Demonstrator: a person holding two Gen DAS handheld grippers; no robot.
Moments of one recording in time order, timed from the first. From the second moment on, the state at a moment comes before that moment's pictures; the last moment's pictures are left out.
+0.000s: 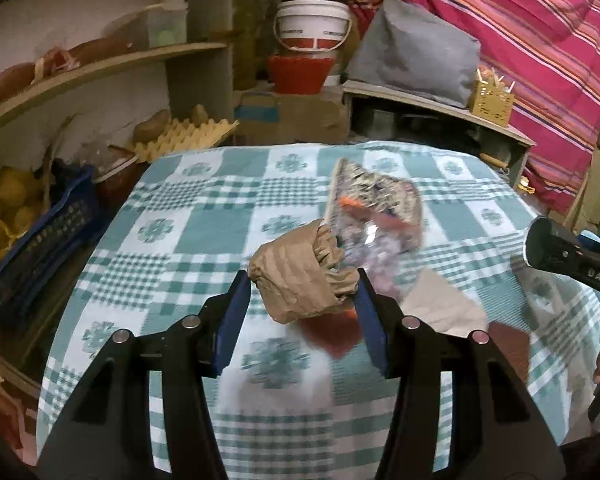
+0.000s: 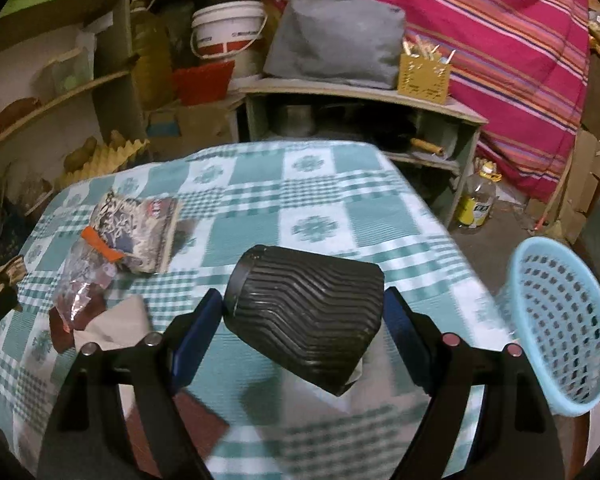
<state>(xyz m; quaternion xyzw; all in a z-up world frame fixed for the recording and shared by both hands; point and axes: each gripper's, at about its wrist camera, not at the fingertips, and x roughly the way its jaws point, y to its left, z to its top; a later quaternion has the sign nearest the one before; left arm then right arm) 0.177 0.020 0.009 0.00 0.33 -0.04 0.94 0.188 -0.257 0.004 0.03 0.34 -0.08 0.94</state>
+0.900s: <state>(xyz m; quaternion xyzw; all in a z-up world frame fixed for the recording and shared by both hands) 0.174 -0.243 0.051 0.03 0.28 -0.20 0.94 0.081 -0.527 0.044 0.05 0.27 -0.23 0.93</state>
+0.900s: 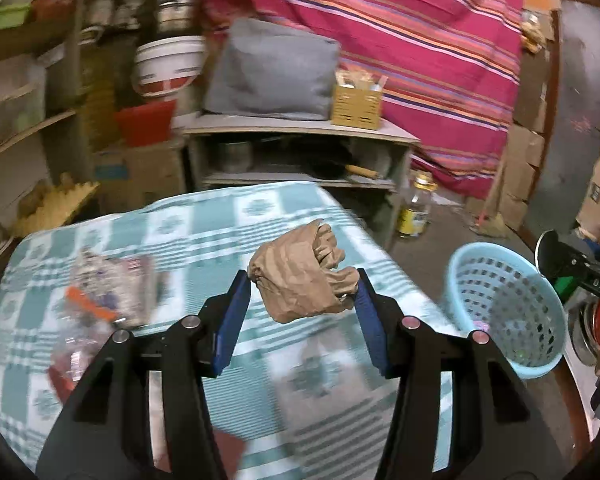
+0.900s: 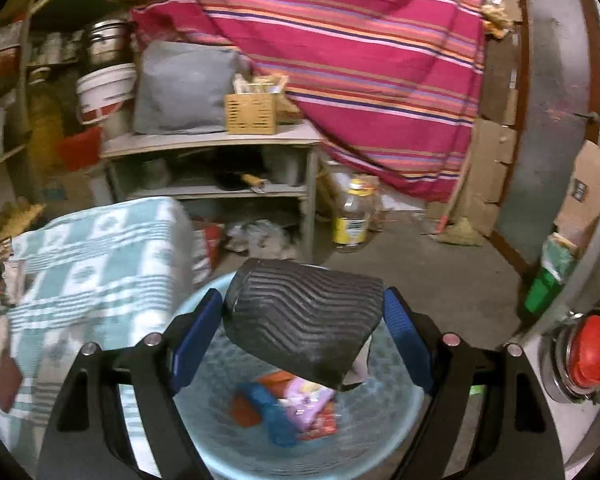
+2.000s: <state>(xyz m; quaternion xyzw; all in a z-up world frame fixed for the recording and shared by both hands) 0.172 -0.431 0.018 0.09 0.28 -0.32 0.90 0.068 -0.593 0.015 0.12 0.28 -0.25 0.92</state>
